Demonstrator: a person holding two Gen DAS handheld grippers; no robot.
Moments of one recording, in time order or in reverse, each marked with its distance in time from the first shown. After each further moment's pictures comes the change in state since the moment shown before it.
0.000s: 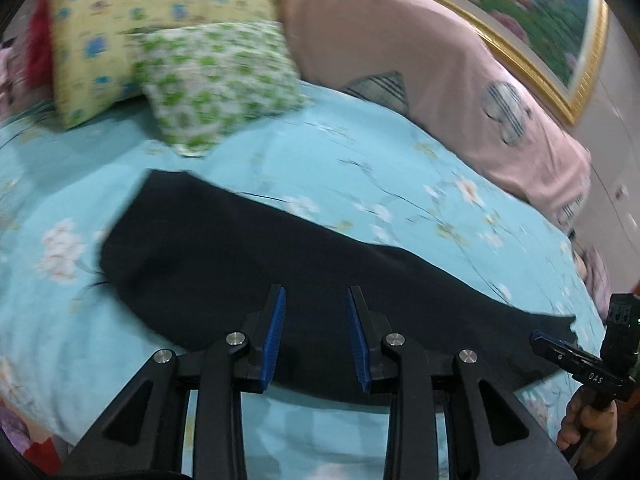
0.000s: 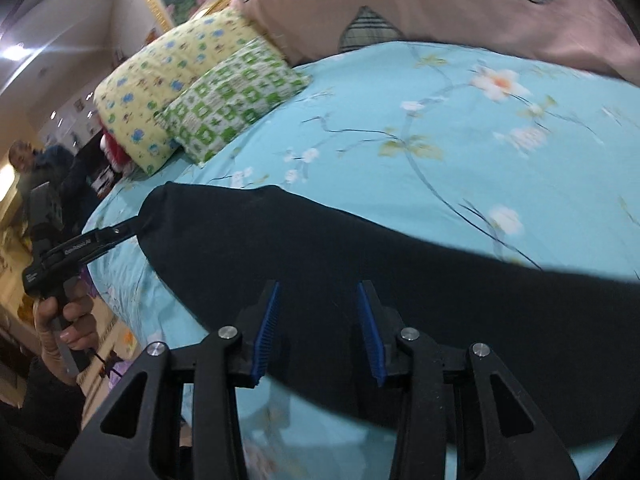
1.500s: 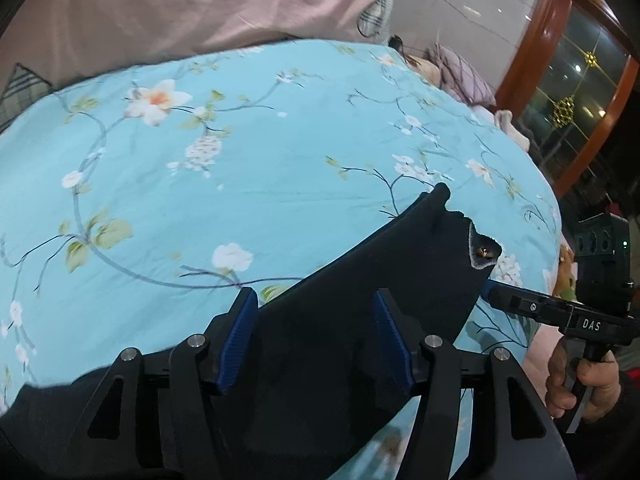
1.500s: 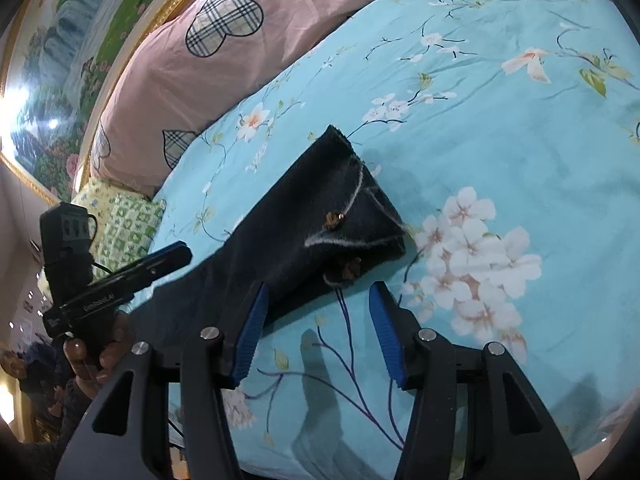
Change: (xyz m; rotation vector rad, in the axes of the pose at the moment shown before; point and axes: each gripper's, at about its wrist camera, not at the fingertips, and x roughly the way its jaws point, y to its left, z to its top) left arm 0.141 -0.333 -0.019 0.679 0.404 -0.469; right arm -0.146 -0.155 -0.102 0.624 -0.243 -0.188
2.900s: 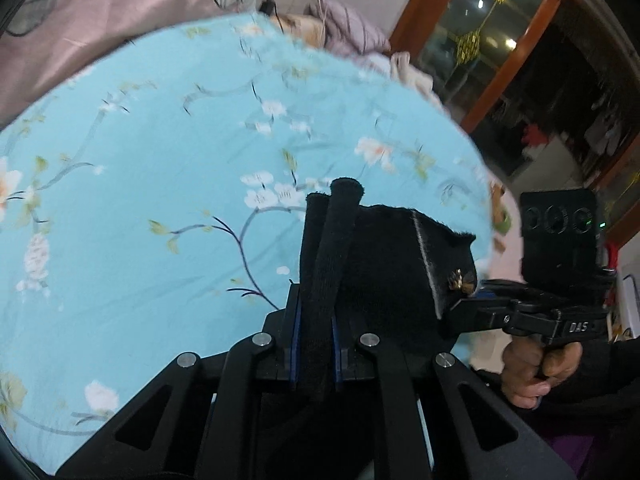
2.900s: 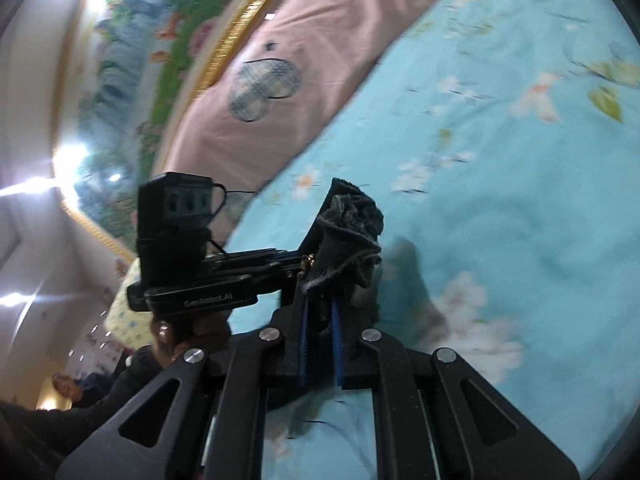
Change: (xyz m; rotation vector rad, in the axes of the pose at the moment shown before) left arm 0.059 -0.083 0.073 0.261 0.112 -0.303; right arm -0.031 -0.024 0.022 0.044 -0.159 0.306
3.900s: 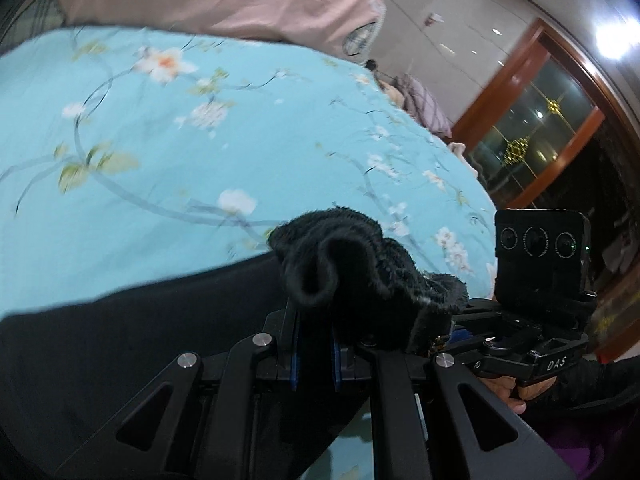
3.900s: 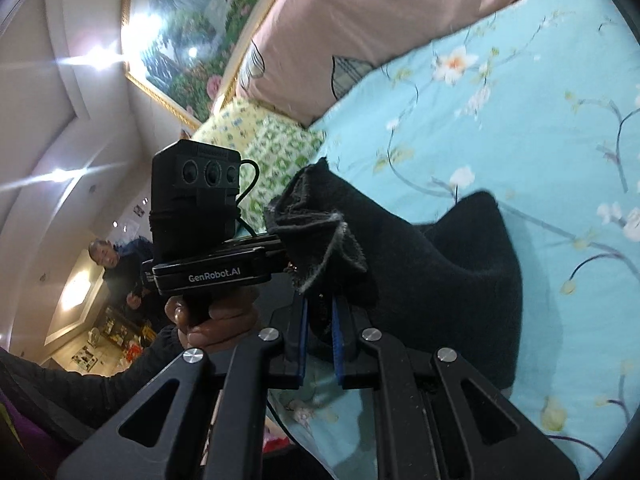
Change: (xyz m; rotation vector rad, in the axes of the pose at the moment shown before) left arm -0.101 0.072 -0.172 -0.362 -0.228 0.070; right arm 0.135 0.098 -0.071 -0.246 0.404 0.223
